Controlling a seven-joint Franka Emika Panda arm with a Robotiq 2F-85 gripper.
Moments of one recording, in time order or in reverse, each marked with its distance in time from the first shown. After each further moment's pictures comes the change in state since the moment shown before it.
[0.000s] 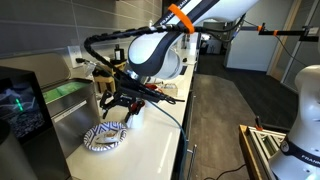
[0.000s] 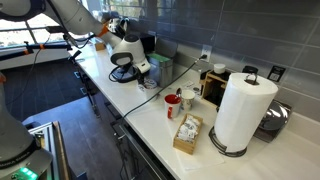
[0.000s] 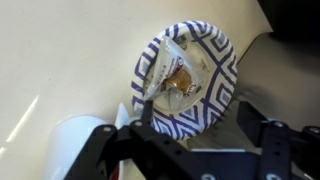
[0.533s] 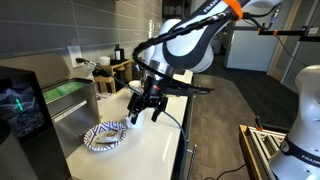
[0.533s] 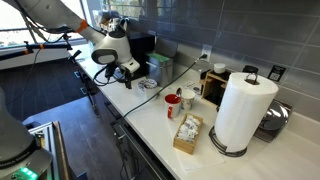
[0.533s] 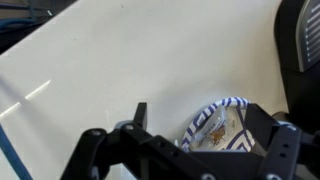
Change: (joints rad) arm -0.009 -0.279 0.009 -0.303 -0.051 -0.105 -0.253
